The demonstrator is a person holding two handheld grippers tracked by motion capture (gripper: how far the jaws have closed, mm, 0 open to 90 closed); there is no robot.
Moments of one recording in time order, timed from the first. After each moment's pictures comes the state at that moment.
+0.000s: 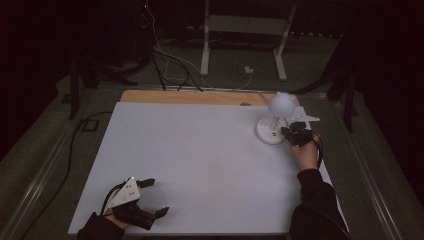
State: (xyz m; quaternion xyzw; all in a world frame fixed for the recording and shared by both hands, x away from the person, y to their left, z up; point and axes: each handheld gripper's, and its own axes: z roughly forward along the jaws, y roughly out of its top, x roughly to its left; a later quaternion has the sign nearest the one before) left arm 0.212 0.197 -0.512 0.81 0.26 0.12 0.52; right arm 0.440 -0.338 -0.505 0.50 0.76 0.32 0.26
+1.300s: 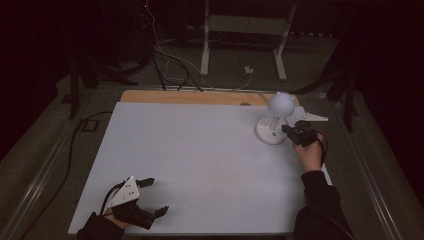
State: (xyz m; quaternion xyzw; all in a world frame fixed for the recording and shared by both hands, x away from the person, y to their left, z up) left arm 0.212 0.198 -0.511 0.80 0.26 0.13 0.52; right arm 0.425 -0.340 -0.482 0.49 0.75 0.38 0.24
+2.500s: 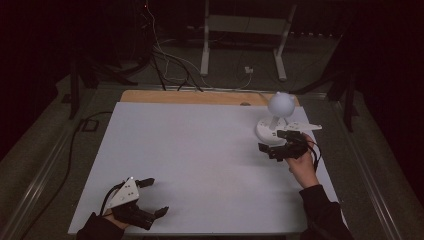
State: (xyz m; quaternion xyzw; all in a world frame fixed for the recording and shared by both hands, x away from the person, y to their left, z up) left arm 0.211 0.198 -0.509 0.80 0.26 0.13 0.52; right arm 0.366 -0.287 -0.452 0.41 0.78 0.45 0.16
